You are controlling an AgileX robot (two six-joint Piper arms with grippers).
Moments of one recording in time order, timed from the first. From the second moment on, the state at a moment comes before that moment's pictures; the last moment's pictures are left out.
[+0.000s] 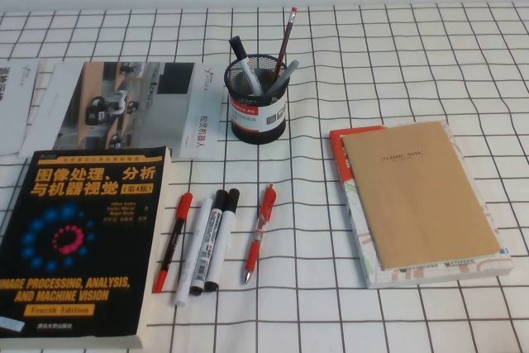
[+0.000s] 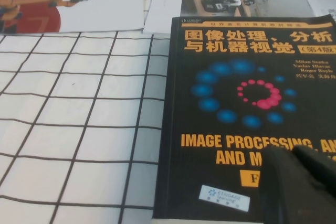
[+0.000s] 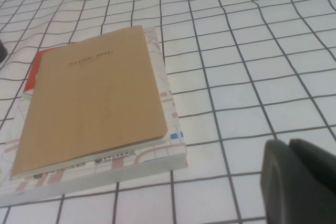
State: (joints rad) right arm 0.02 -0.02 0.03 0.07 0.35 0.13; left arm 0.04 -0.01 0.02 -0.11 0.37 0.11
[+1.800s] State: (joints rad) right arm 0.02 -0.02 0.03 0.07 0.35 0.13; left arm 0.04 0.40 -0.36 -0.97 0.32 0.69
